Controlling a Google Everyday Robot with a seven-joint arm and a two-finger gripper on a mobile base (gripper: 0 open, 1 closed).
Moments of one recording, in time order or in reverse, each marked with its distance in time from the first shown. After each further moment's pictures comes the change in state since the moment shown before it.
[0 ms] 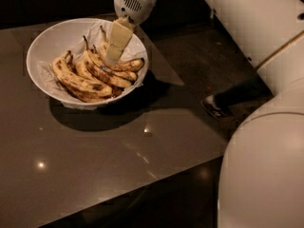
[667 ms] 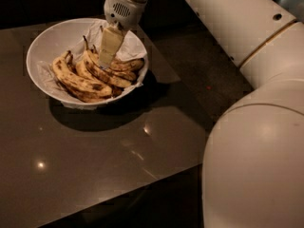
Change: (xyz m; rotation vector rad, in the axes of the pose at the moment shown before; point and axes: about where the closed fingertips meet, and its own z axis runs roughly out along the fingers) arm -0.012 0.007 0.024 -0.060 0.024 0.005
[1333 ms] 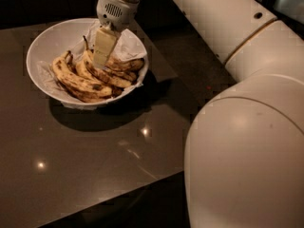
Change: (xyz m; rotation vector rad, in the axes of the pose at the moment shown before) arm -0.012 0.003 0.012 -0.045 0.030 0.006
